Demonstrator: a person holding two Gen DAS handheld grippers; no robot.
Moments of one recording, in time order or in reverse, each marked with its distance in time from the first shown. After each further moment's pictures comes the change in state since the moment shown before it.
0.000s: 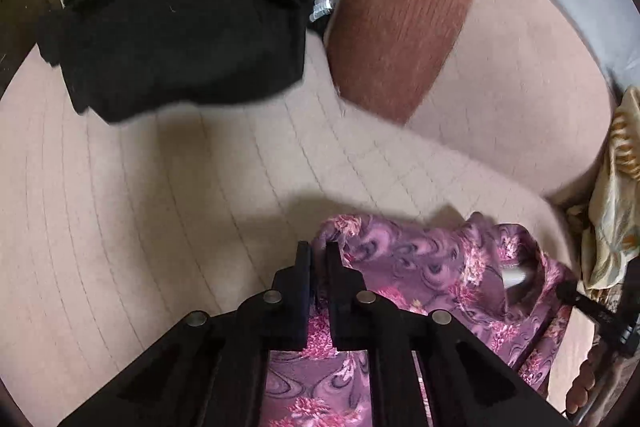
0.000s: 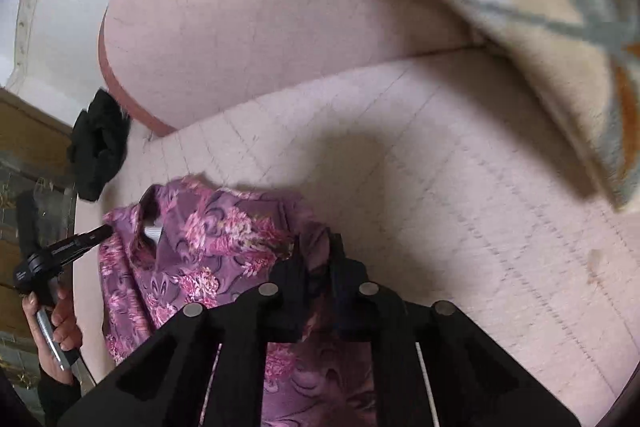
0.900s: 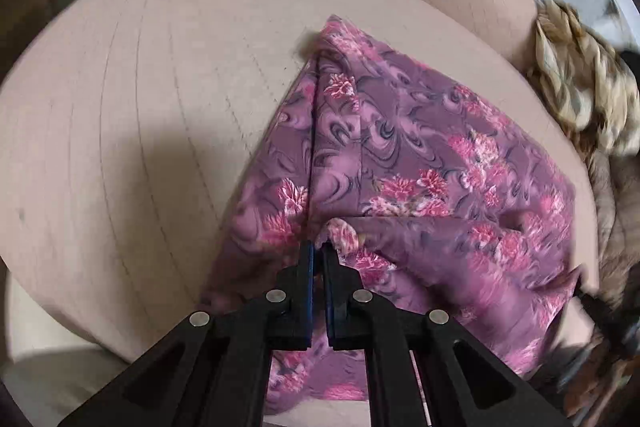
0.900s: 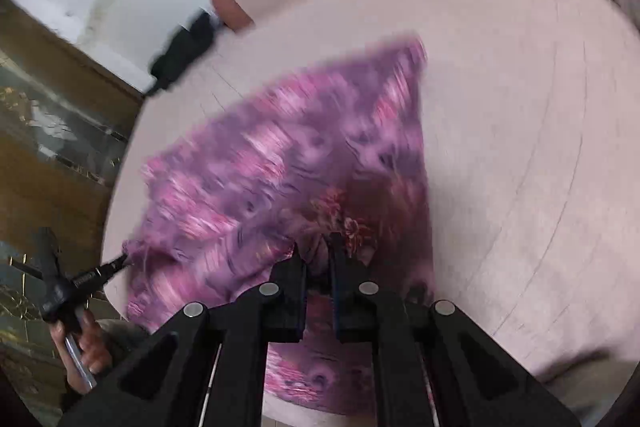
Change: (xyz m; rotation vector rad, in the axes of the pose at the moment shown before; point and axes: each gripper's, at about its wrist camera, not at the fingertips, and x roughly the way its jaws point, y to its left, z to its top) left arm -0.154 0.122 -0.379 -0.094 -0.041 -0.047; right arm -0.145 -0.001 -0.393 0.014 -0.069 0.057
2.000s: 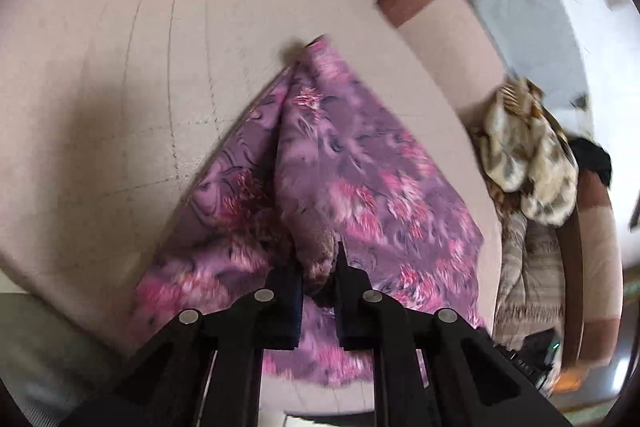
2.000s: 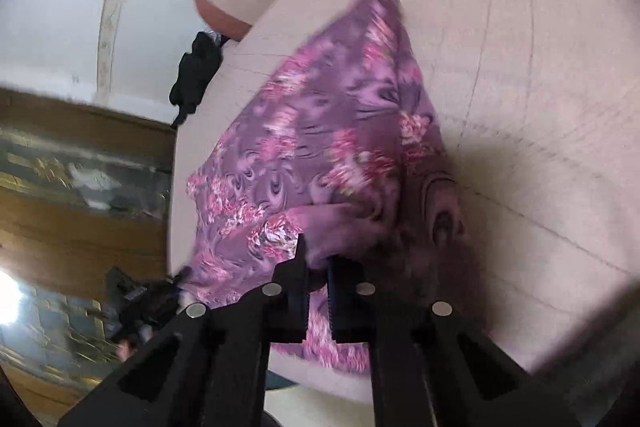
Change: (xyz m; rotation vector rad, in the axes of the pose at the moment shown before) left arm -0.023 0.014 0.008 -0.203 0.028 -0.305; right arm -0.037 -0.003 -0.019 0.155 -0.009 0.197
